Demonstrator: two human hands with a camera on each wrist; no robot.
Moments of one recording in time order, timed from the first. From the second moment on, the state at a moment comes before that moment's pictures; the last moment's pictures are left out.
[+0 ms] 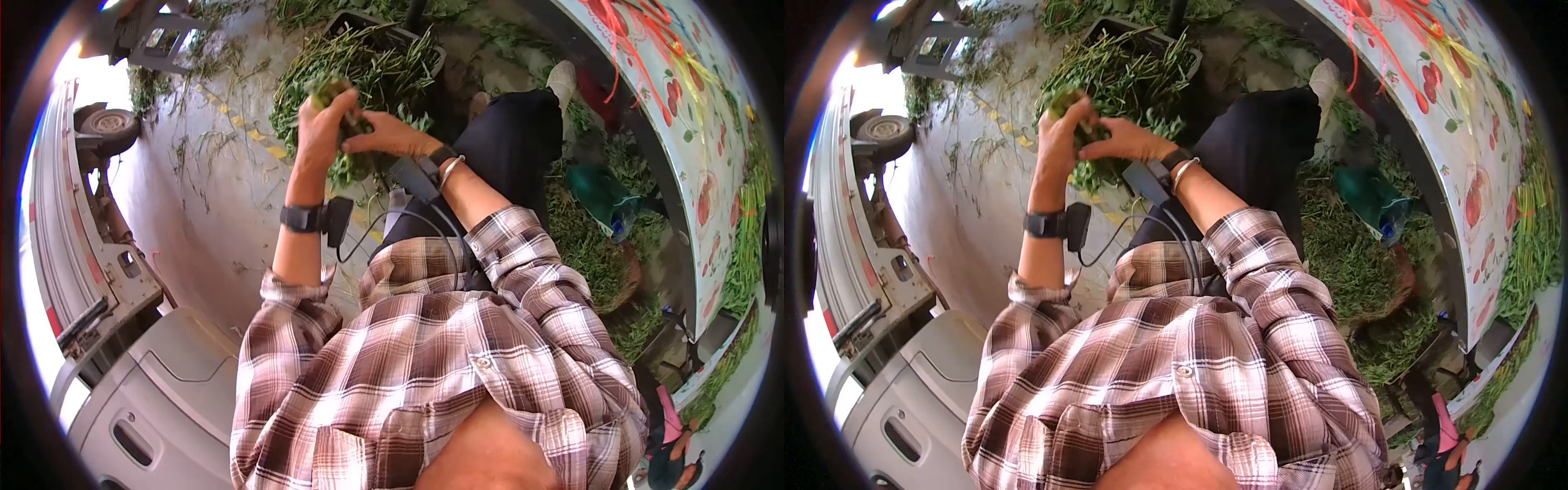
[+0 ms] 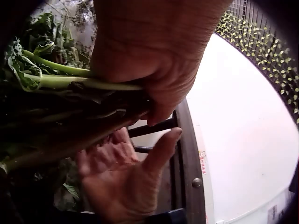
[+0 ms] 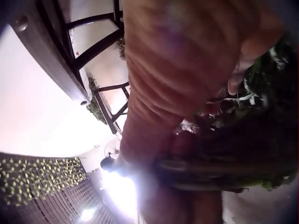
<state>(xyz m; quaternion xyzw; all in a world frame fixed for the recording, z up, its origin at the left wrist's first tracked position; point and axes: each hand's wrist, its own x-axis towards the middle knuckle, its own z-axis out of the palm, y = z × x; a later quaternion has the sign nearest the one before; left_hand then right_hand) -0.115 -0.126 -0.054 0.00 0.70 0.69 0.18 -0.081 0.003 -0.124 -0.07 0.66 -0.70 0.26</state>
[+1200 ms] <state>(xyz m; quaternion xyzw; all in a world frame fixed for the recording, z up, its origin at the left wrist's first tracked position) -0.035 -0.202 -0.090 -0.04 0.68 0.72 0.15 0.007 0.138 0.051 -0.01 0.63 -0.75 -0.21</state>
